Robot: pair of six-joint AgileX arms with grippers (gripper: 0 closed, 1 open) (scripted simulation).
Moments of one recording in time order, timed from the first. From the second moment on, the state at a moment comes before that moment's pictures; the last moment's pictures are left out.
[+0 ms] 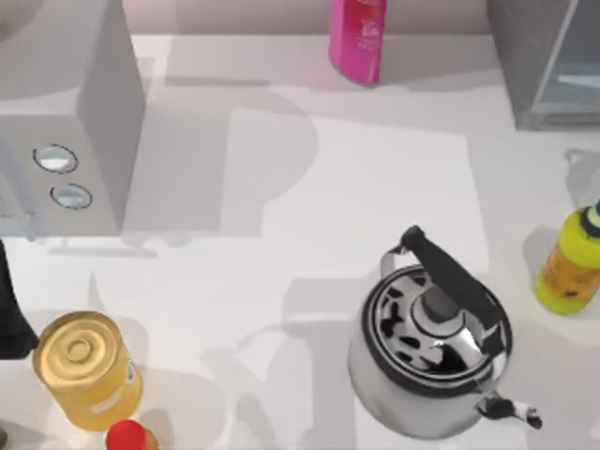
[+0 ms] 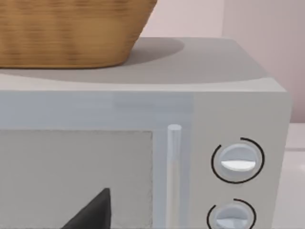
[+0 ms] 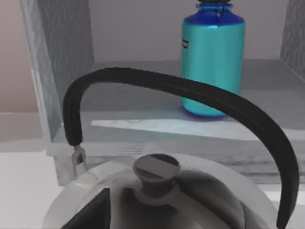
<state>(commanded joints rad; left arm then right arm) 0.00 0.00 0.00 0.00 0.00 0.00 -0.44 1.49 0.14 1.32 -0.42 0.02</state>
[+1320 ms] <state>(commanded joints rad) 0.00 0.00 0.00 0.00 0.00 0.00 -0.42 1.70 0.62 1.32 -0.53 -0.06</state>
